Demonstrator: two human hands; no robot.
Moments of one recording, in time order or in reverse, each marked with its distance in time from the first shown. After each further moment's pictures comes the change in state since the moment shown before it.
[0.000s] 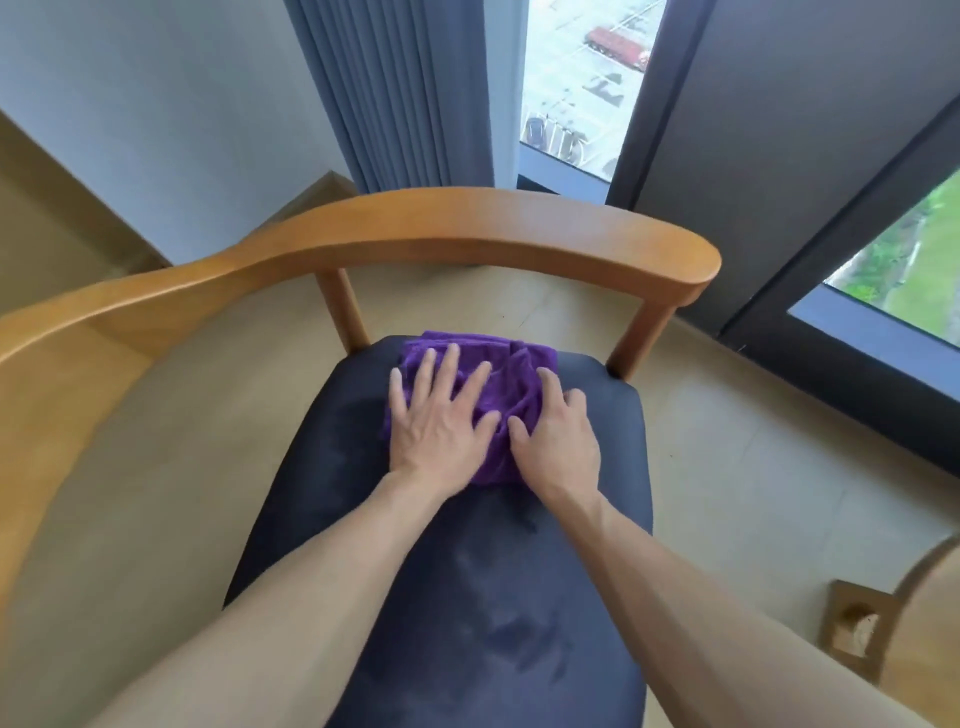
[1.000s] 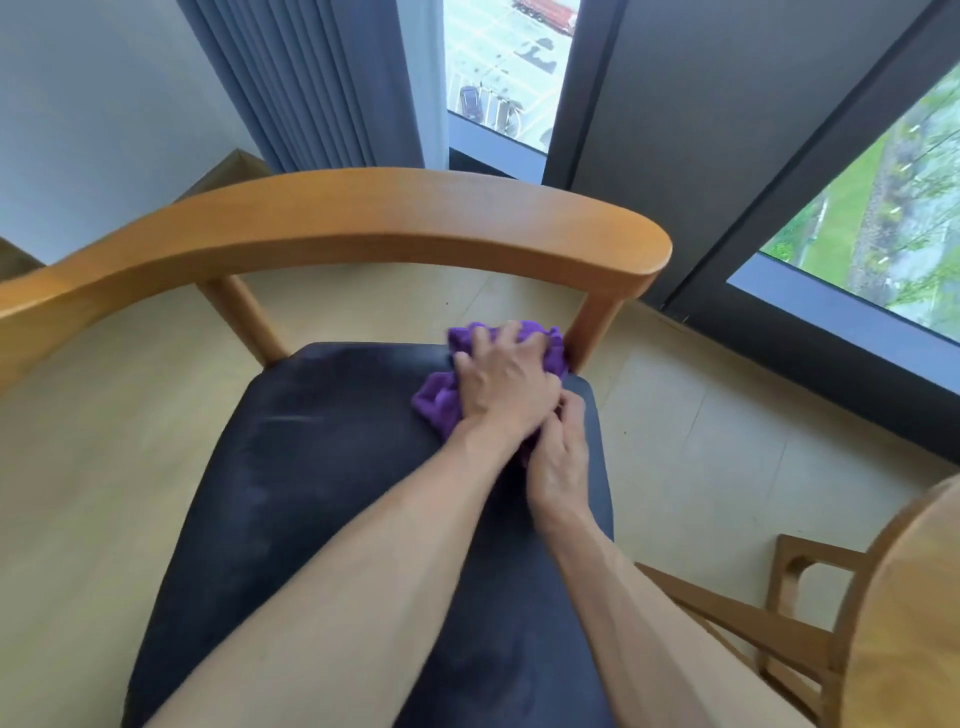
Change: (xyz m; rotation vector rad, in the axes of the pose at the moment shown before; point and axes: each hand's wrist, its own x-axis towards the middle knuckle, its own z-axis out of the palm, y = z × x) left_hand 0.082 0.120 0.006 -0.230 -0.114 0.005; right_hand 0.009 0.042 -0.004 0.703 0.167 0.249
